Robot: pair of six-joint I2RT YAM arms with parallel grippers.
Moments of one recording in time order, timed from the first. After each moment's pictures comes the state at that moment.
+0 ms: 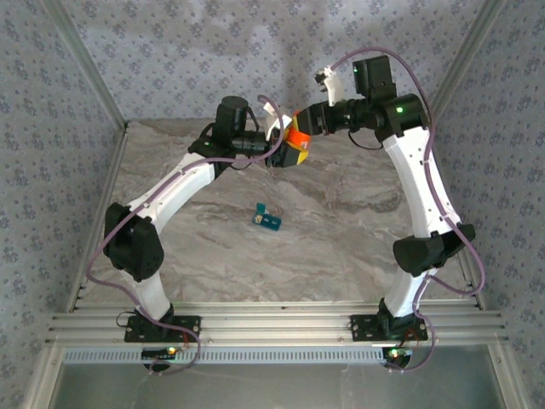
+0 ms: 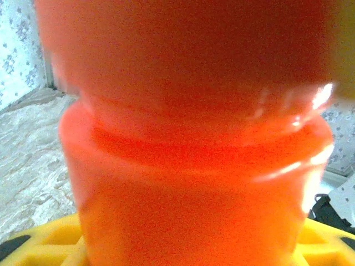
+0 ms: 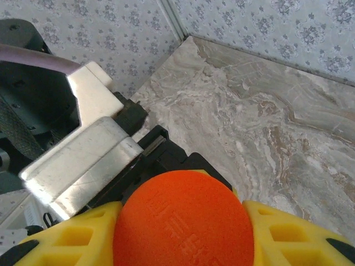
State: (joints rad) left arm -0.56 1.77 1.65 -0.17 0.90 -0.03; right arm 0.34 1.78 2.24 -1.13 -0.63 0.03
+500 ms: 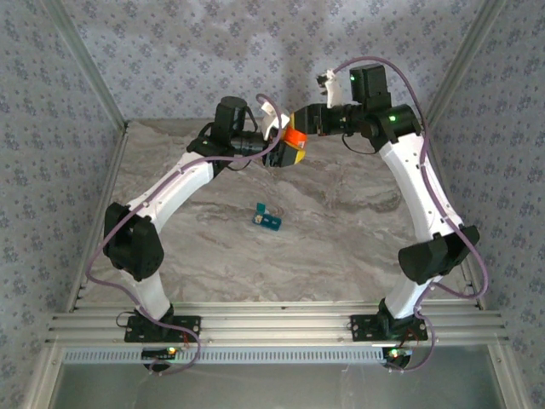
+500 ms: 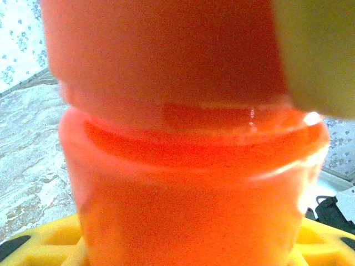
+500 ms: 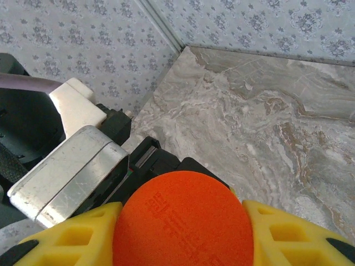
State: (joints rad) left arm -0.55 1.78 1.65 -0.22 0.87 -0.06; right arm 0.35 1.71 2.03 -0.91 -0.61 0.24
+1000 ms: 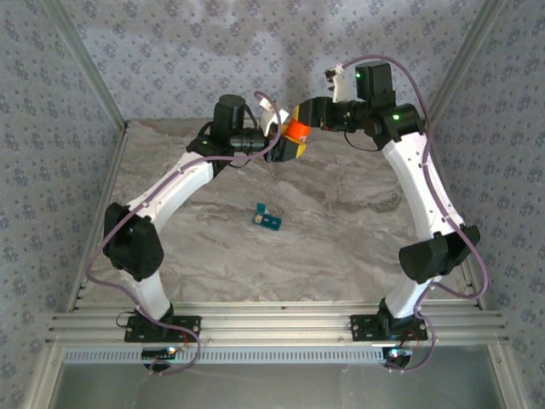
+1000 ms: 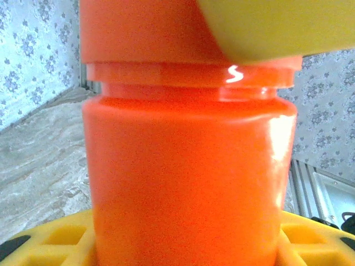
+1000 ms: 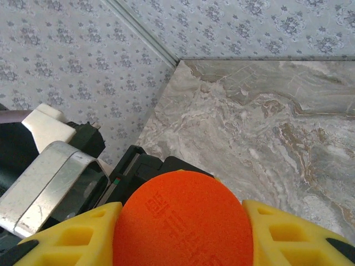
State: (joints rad) left arm -0.55 1.78 1.65 -0.14 0.81 -0.06; right arm 0.32 1.71 2.04 -0.87 -0.61 0.38
